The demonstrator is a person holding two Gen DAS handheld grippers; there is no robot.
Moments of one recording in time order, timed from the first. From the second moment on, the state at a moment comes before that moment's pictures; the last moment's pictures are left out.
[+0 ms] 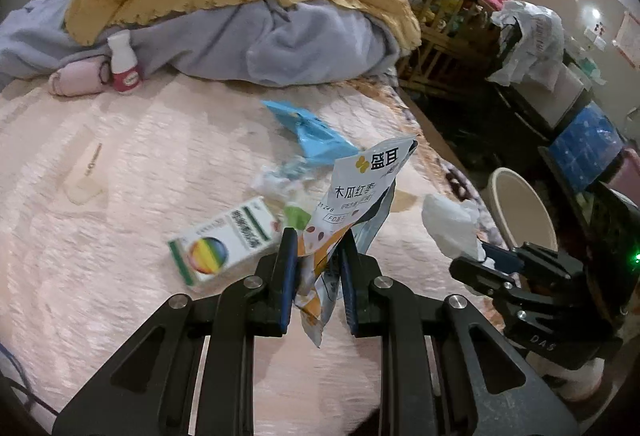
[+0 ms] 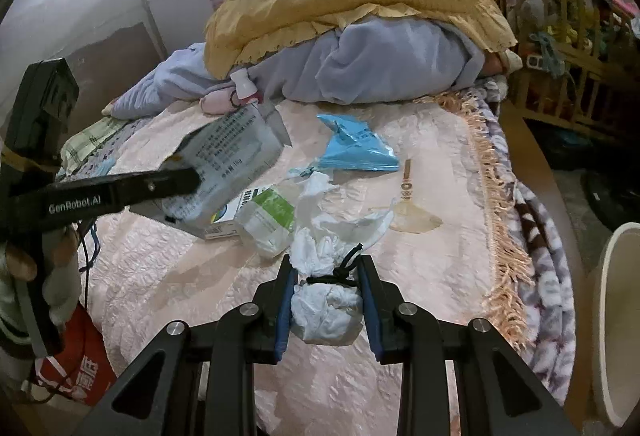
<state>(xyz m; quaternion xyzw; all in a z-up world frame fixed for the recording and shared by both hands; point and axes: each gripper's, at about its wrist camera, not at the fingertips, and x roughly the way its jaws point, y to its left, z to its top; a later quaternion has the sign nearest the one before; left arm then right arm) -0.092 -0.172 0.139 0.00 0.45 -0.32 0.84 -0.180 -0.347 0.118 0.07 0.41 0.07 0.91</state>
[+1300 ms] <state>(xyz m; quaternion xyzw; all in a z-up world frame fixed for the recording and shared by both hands) -0.156 -0.371 0.128 0.08 0.46 -0.44 0.77 -0.277 -0.511 0.115 0.15 0.39 -0.09 0.90</state>
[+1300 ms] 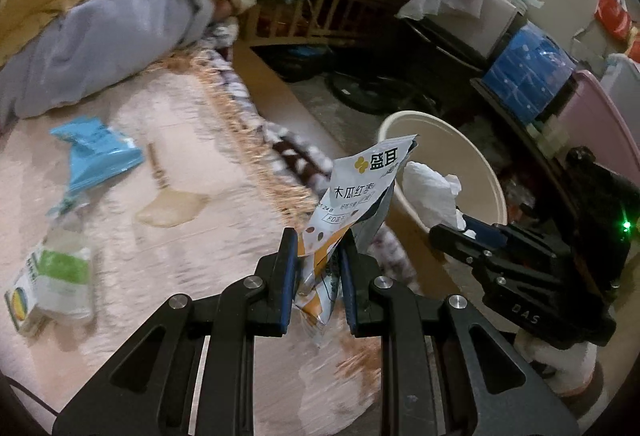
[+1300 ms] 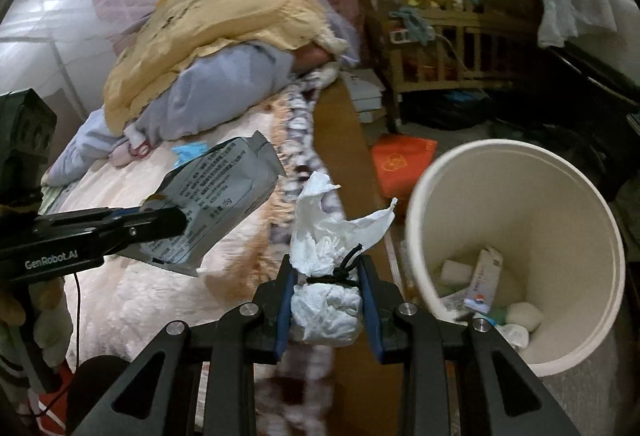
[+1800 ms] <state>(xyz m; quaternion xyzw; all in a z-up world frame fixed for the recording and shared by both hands) -0.170 -0.456 0.130 0.08 0.46 -0.49 0.74 -0.313 -0.590 0.105 0.17 0.39 -0.16 0.89</state>
